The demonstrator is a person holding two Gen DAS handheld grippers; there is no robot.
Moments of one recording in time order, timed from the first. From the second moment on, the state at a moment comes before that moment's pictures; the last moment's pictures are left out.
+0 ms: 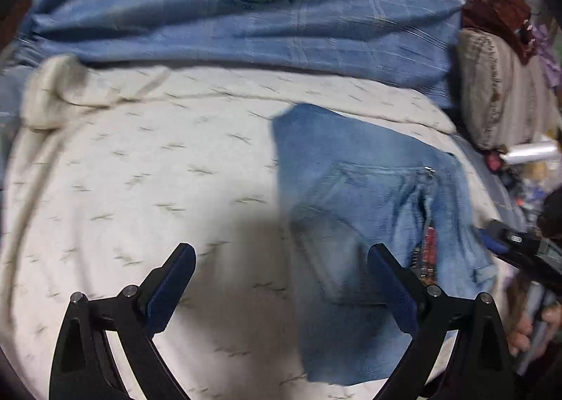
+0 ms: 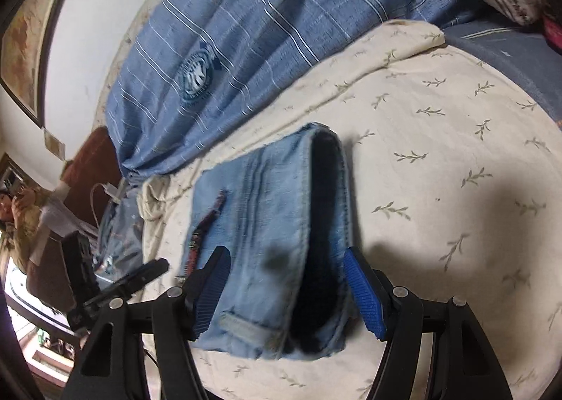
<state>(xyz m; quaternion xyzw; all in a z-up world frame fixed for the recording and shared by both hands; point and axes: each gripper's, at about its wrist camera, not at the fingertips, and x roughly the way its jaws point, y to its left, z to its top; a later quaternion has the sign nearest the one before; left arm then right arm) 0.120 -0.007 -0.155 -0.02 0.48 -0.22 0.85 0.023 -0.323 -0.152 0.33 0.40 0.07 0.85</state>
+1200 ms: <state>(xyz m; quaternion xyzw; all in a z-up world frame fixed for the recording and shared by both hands) 0.147 -0.058 -0.183 -0.09 0.52 -0.32 0.79 0.058 -0.285 -0.182 0.32 0.44 0.14 0.83</state>
